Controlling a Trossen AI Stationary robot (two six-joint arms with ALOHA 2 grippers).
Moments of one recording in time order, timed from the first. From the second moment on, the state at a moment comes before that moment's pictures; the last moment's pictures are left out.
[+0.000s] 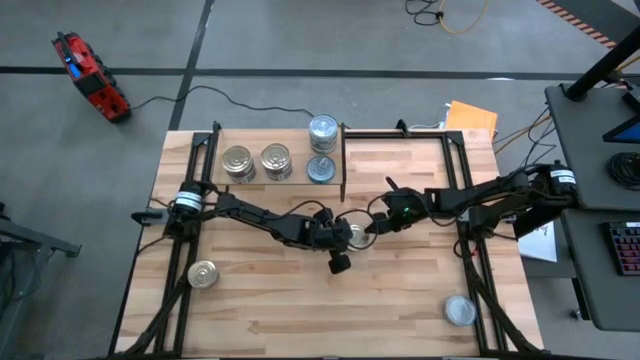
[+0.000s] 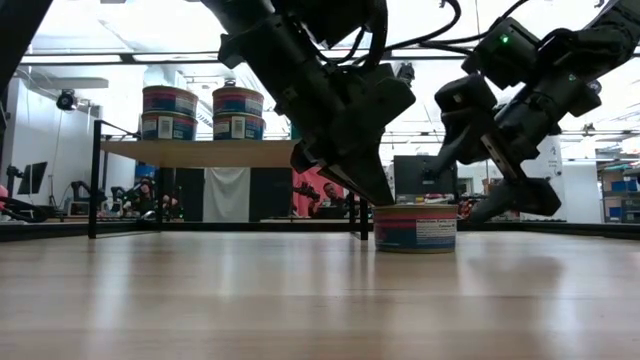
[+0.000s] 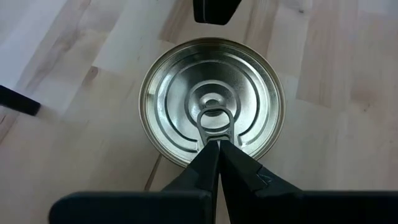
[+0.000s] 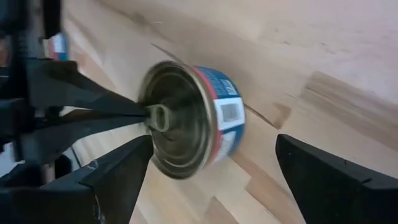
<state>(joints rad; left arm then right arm) -0.16 2.06 1.37 -0.24 -0.28 -0.40 -0.10 1.30 0.42 0.14 -0.22 1.19</state>
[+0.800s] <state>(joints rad) -0.19 2.06 1.31 -0.16 -0.31 -0.46 -0.06 1.31 0.42 0.20 -0.17 1.07</state>
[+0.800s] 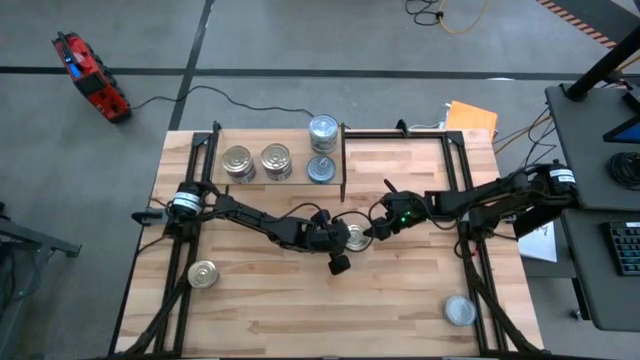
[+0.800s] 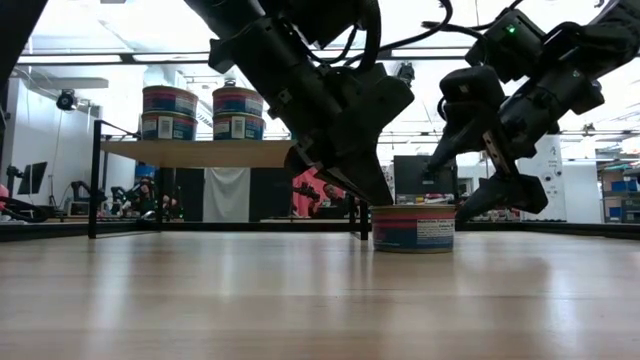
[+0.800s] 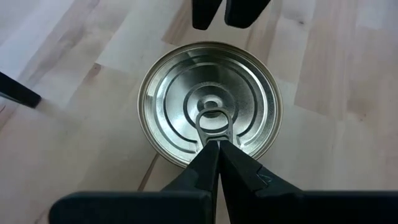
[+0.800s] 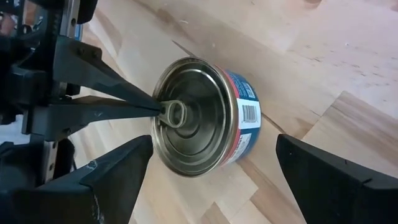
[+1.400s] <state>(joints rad) -0.22 2.06 1.29 -0.13 -0.33 -0.51 -0.04 1.31 0.41 0.23 -0.17 1.08</state>
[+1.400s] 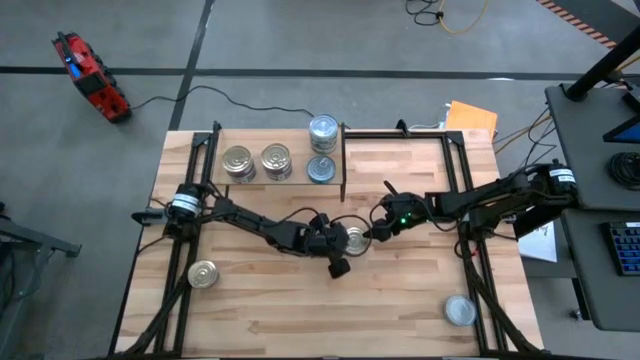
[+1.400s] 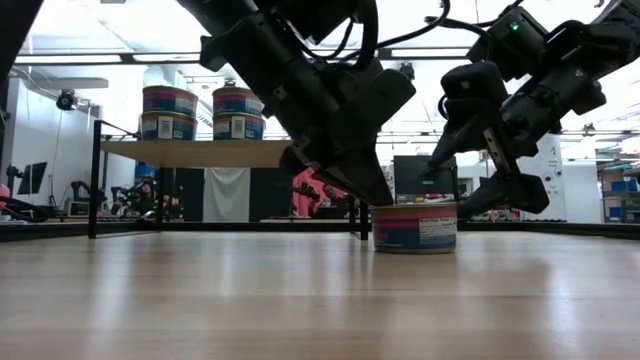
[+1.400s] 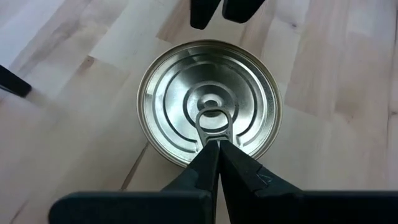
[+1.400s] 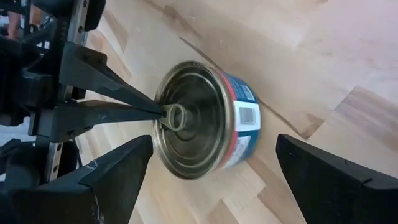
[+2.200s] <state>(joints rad) -0.23 2.06 1.26 -0.09 -0.36 -0.55 -0.02 1.31 0.41 0.22 -0.16 1.08</state>
